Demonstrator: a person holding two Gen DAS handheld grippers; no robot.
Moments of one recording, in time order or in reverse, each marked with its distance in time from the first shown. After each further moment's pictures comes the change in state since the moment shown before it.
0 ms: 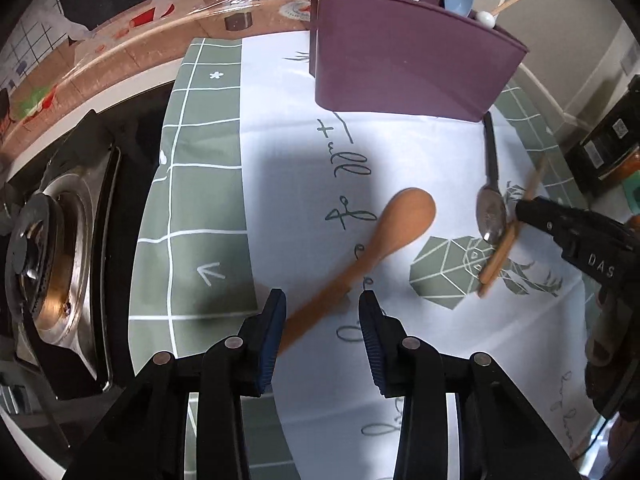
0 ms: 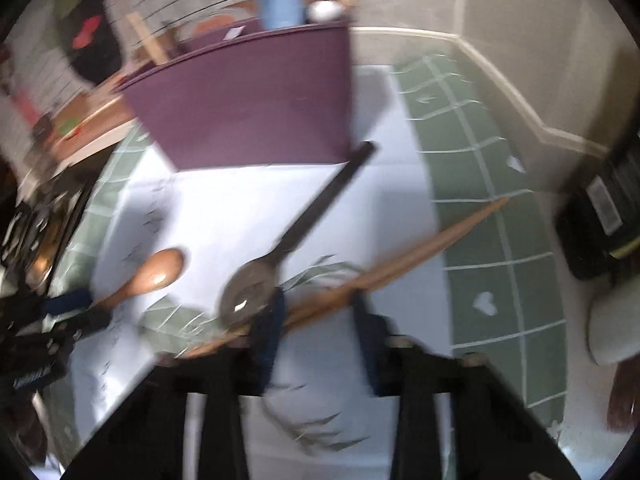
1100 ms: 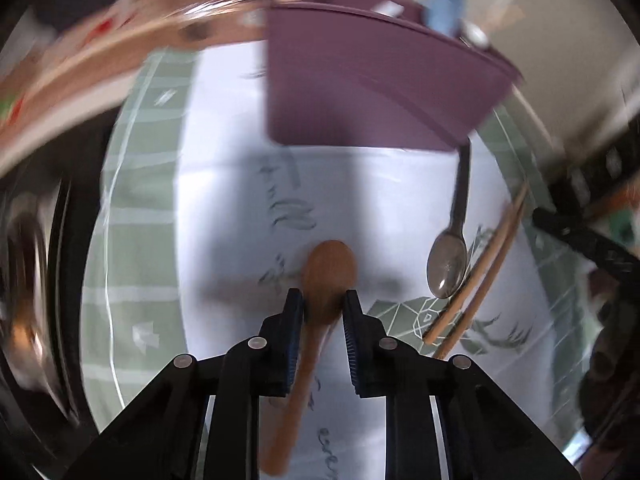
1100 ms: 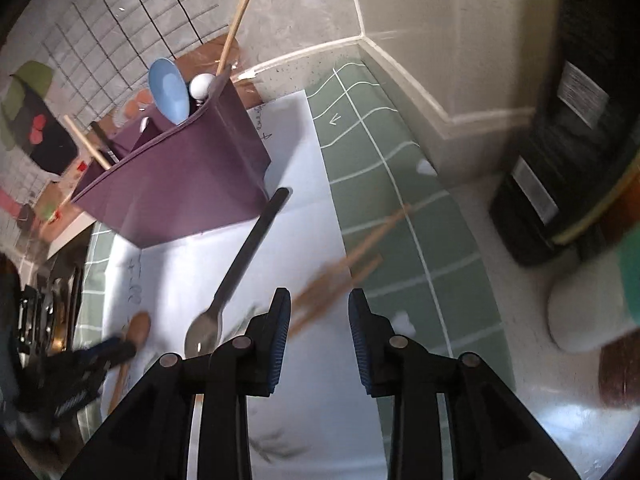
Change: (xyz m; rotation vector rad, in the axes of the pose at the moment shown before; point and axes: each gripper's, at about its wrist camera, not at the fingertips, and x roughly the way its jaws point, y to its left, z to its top) left arm 0.010 -0.013 0.028 -0.108 -0.001 -0.107; right arm -0.016 -0.069 0.023 0.288 -0.044 -0.040
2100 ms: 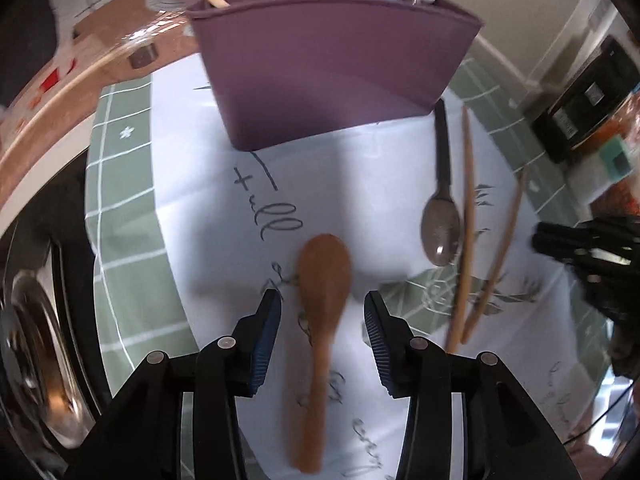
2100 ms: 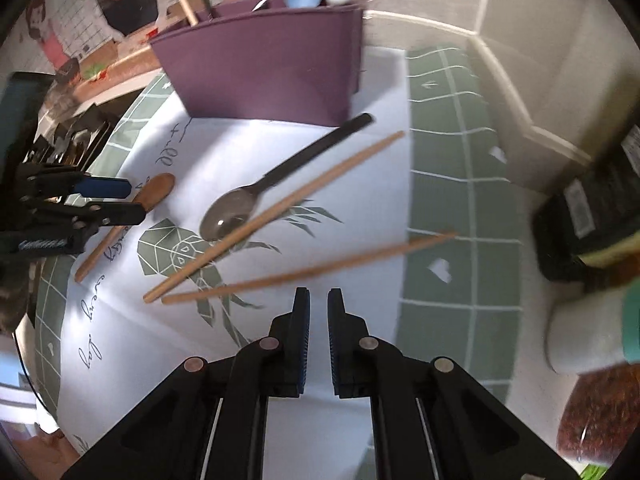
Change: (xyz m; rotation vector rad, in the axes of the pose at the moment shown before) left arm 0.020 -0.028 0.017 0.313 0.106 0.042; right arm -0.016 0.029 -0.053 -0.406 0.119 0.030
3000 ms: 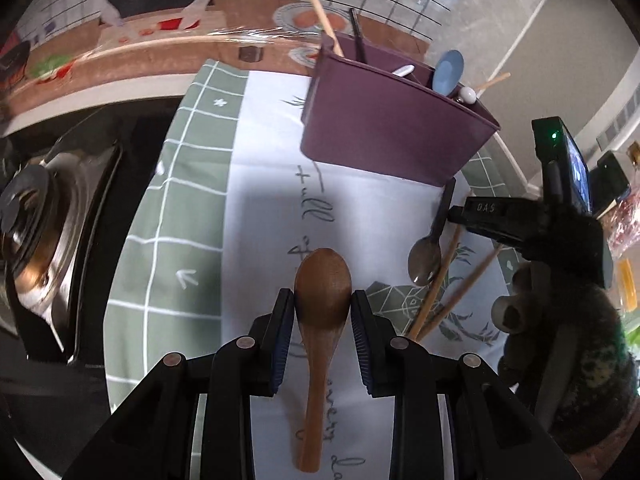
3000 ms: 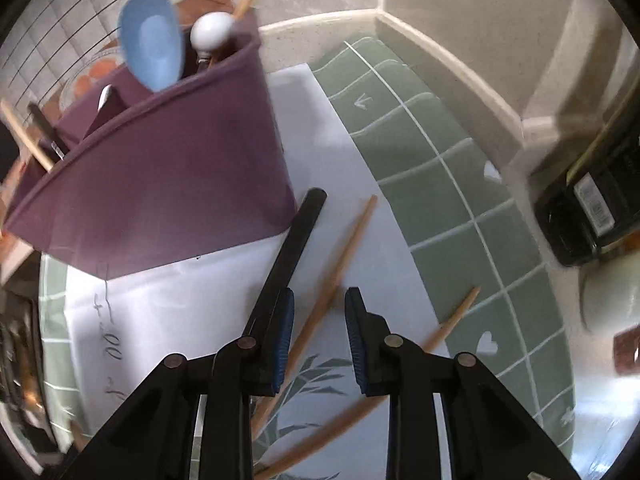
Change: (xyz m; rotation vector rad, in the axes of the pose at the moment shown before) left arm -0.053 0.025 -0.072 -0.383 -0.262 -0.060; right arm 0.055 0.013 0.083 0.435 -0.033 -0.216
